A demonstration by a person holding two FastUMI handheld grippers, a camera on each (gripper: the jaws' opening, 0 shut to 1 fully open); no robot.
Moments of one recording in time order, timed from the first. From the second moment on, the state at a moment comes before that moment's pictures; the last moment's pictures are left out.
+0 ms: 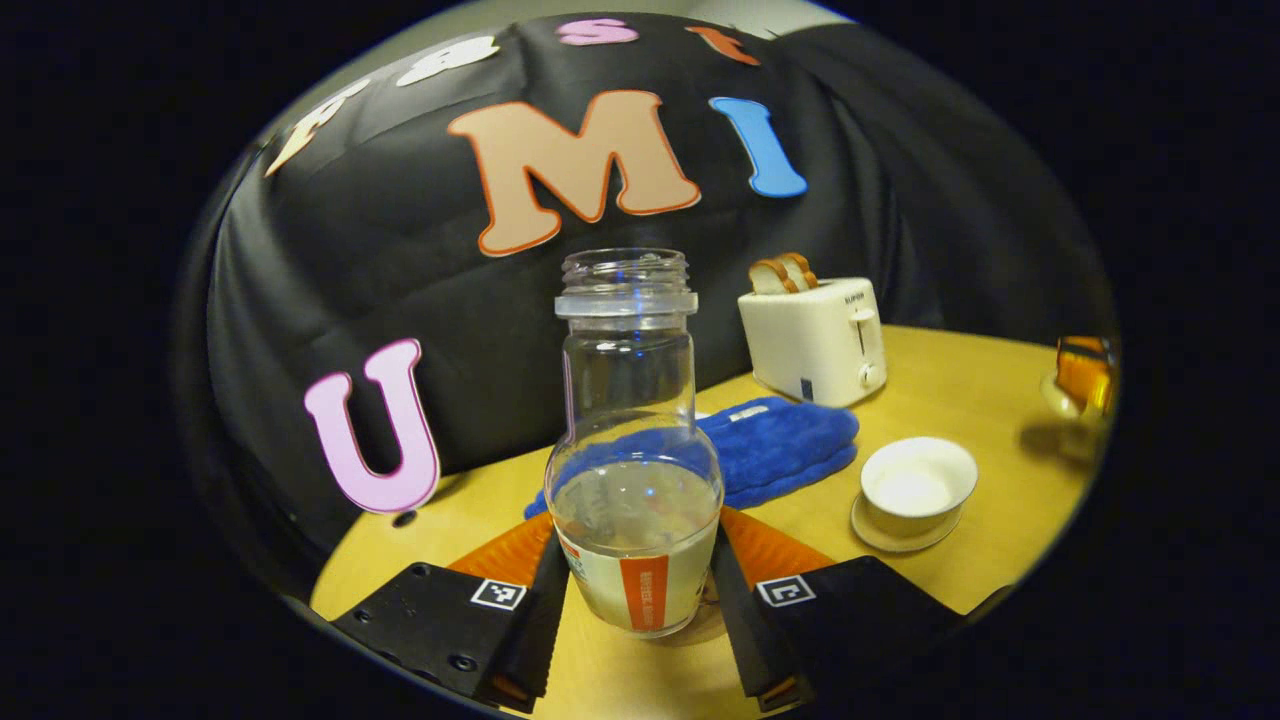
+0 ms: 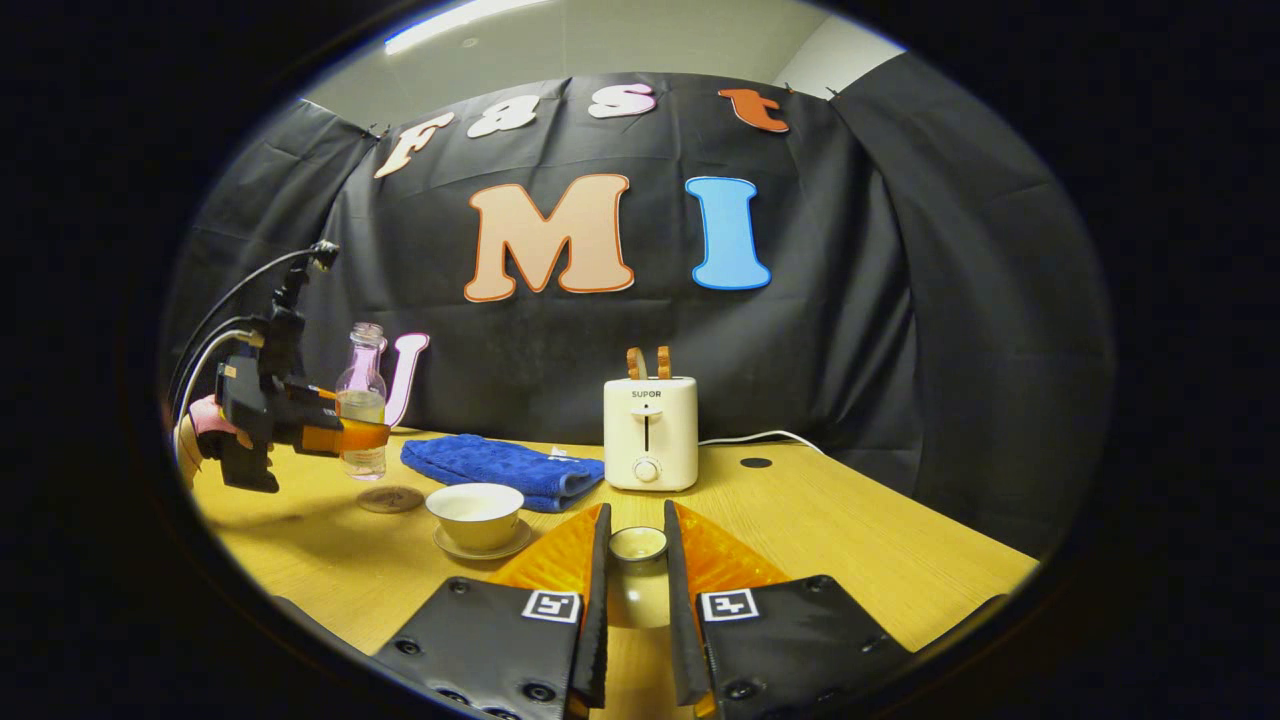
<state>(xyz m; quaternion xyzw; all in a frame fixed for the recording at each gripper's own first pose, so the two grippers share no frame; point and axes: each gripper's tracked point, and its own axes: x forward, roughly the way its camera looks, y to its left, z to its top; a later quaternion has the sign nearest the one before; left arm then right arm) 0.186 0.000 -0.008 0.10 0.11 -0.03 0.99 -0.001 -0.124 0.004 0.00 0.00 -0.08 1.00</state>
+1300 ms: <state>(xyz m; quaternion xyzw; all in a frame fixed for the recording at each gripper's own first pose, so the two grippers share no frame) 0.197 -0.001 -0.043 -0.01 0.13 -0.04 0.99 0.000 -0.126 0.004 0.00 0.00 -0.09 1.00</state>
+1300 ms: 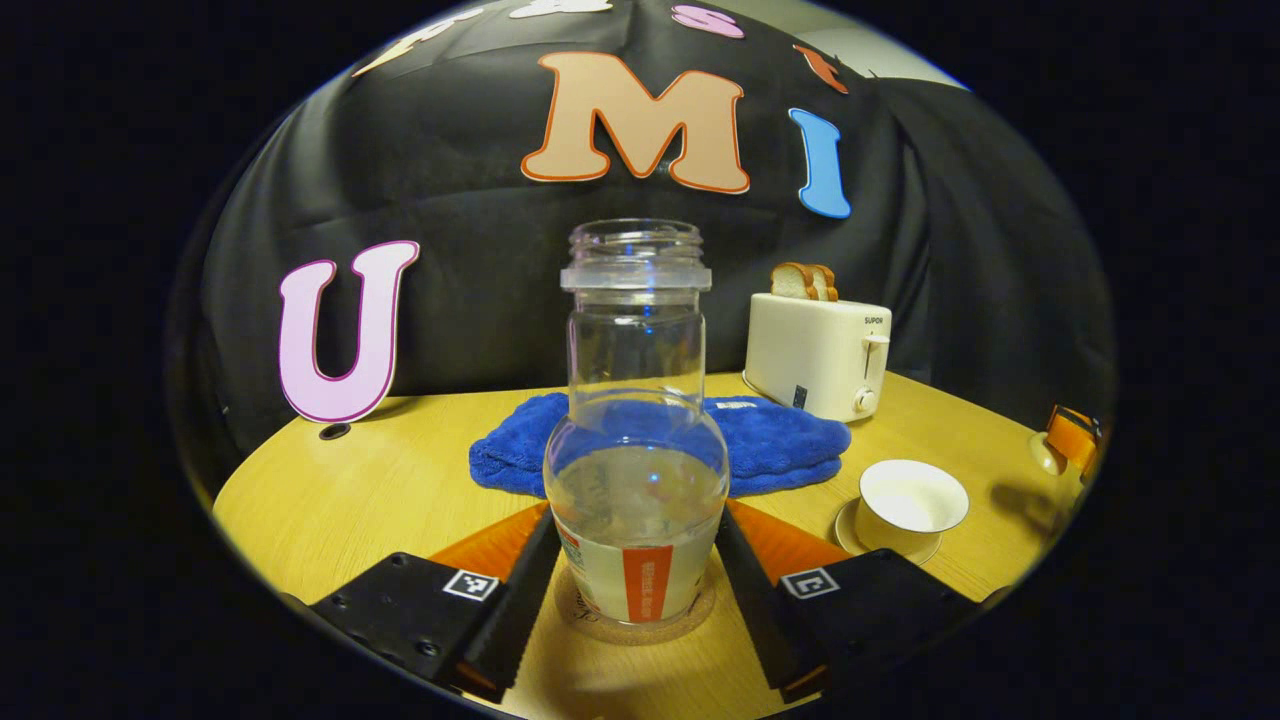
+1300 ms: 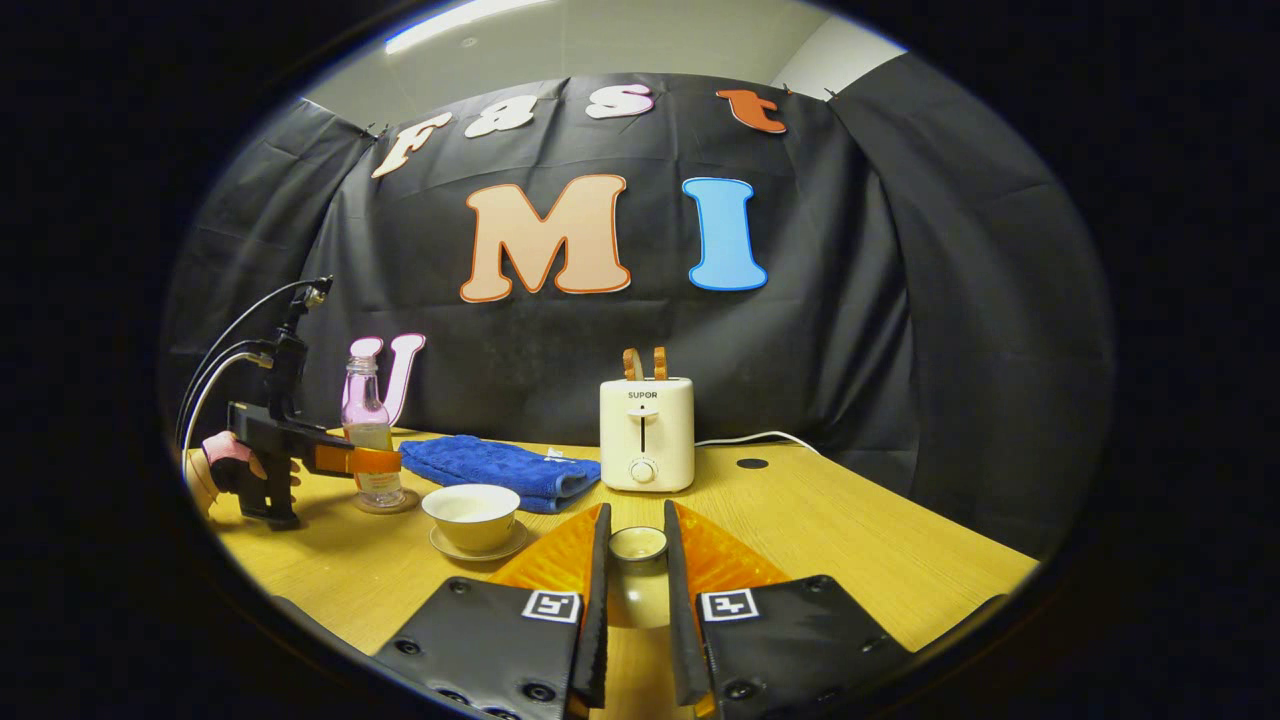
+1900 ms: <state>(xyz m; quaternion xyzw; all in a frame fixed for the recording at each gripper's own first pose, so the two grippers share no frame) 0.177 -0.005 -0.042 0.01 0.12 -0.03 0.99 0.000 -0.125 0.005 0.00 0.00 -0.09 1.00</state>
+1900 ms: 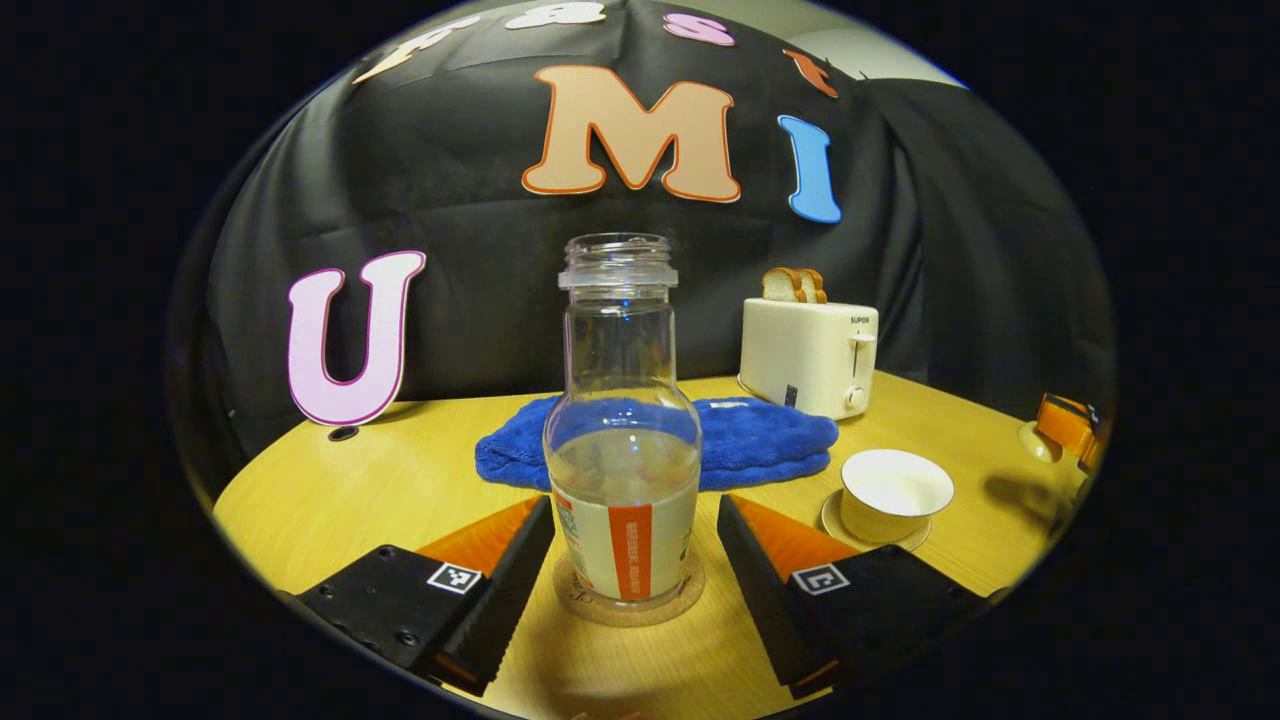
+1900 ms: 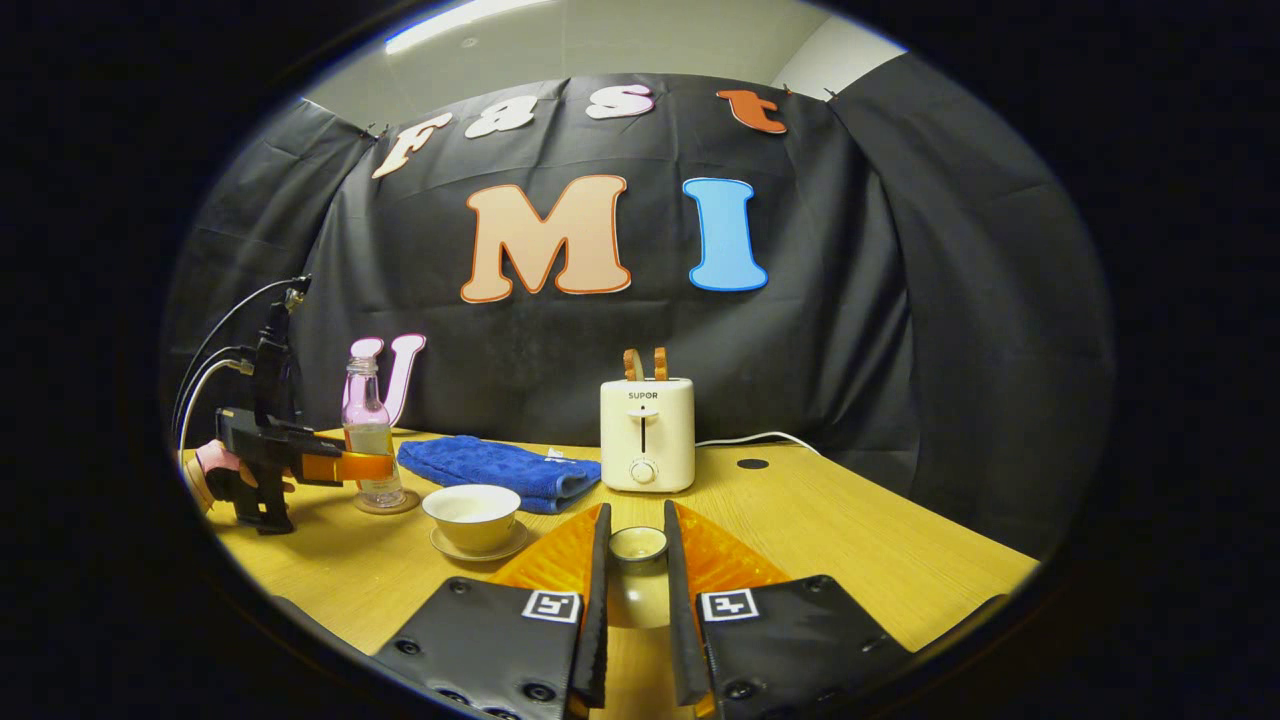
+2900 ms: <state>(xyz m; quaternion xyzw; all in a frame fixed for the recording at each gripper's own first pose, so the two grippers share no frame) 0.110 0.027 -0.005 0.00 0.00 0.04 1.00 0.025 -0.082 0.001 0.00 0.00 -0.01 1.00</state>
